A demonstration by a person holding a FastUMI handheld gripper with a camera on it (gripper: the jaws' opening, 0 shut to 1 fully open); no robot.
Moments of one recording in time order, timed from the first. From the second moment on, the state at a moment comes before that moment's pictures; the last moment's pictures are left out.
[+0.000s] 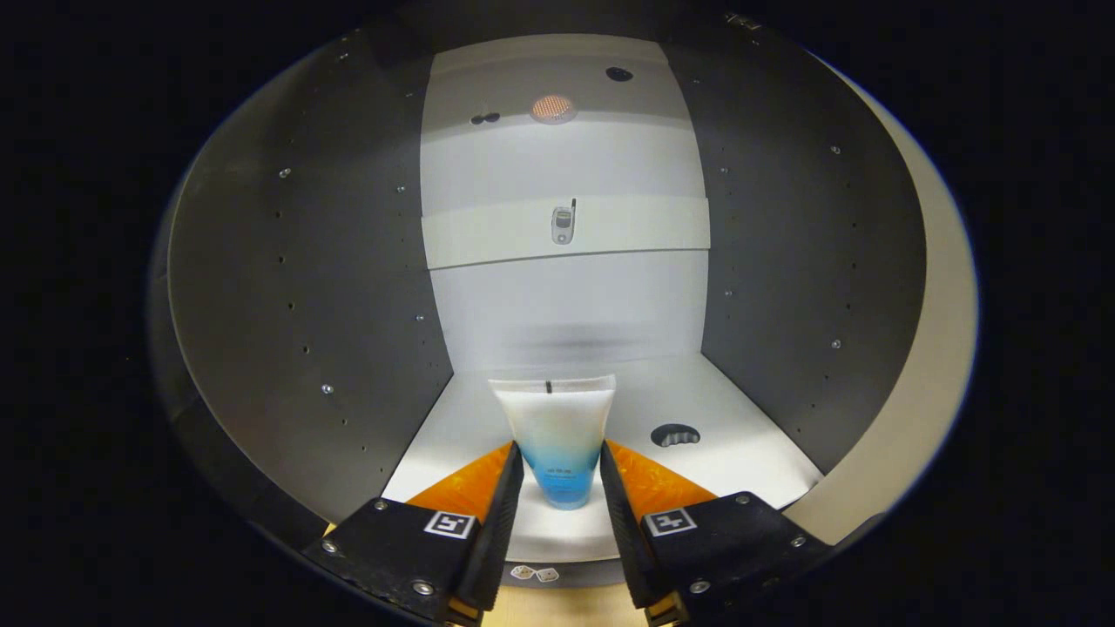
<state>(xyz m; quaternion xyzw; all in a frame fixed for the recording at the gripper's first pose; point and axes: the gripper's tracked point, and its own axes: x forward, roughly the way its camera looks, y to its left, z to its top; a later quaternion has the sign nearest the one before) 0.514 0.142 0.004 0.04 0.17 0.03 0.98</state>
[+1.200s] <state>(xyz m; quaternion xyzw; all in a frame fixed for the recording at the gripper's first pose) 0.267 0.103 0.087 0.00 0.04 0.04 1.00</state>
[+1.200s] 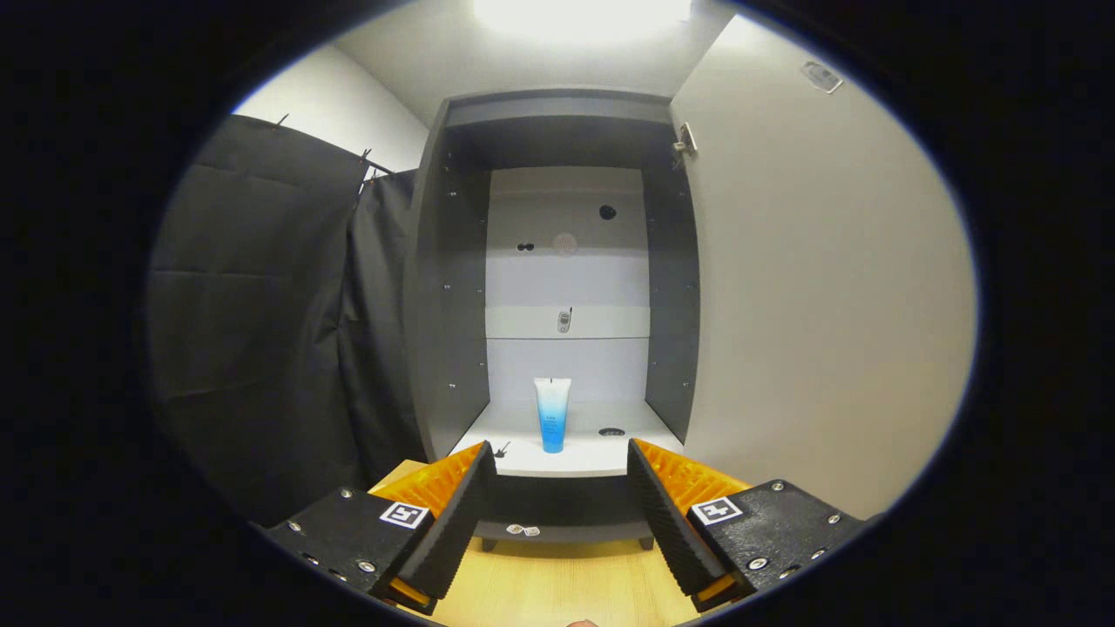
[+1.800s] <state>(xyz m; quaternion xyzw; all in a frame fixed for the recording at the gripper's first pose) 0.144 0.067 0.088 0.00 0.02 0.03 1.00</state>
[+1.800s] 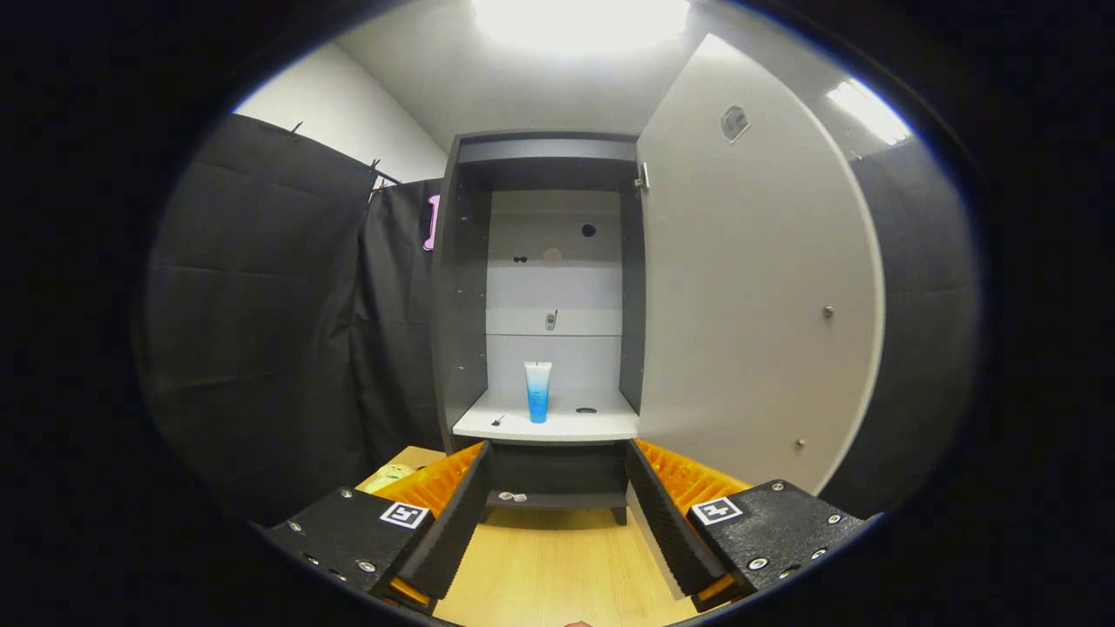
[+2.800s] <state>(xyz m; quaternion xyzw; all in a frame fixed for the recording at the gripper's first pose) 0.060 -0.129 0.114 0.03 0.00 -0.14 0.99</state>
